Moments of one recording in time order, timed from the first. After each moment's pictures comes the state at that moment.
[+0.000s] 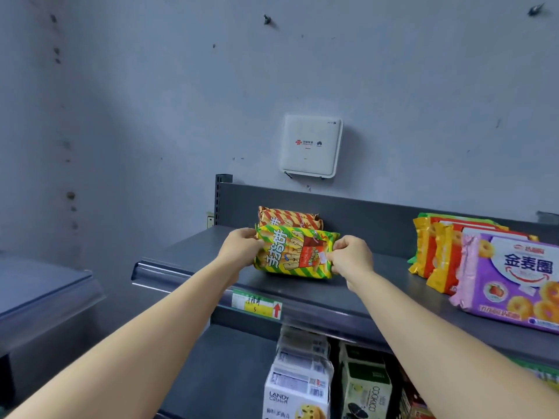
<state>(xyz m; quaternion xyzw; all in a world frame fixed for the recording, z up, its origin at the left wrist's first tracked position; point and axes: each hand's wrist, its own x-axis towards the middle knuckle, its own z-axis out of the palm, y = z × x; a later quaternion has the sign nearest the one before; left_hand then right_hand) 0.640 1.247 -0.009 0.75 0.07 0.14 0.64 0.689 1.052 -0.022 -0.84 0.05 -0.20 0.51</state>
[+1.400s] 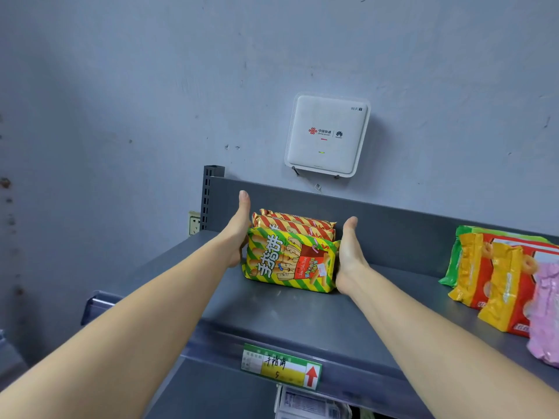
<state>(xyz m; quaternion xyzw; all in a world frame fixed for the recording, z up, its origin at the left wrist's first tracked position) 0.788 1.306 -0.002 0.64 0.06 -0.03 0.76 0.781 1.120 -0.011 -0.63 0.11 0.03 0.76</state>
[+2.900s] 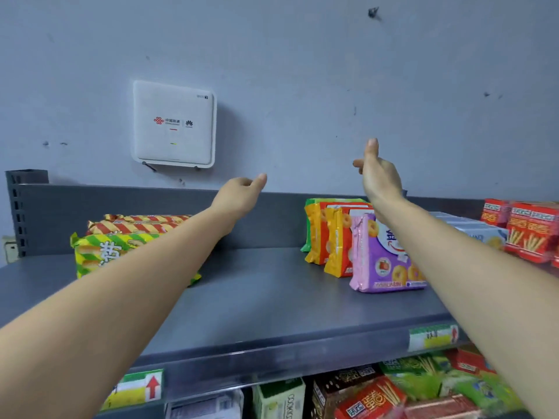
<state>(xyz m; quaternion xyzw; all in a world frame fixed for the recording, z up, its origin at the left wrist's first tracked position) 0.772 1.094 0.061 0.81 -0.20 0.10 0.54 0.682 0.891 0.098 -0.77 0.17 -0.43 0.43</state>
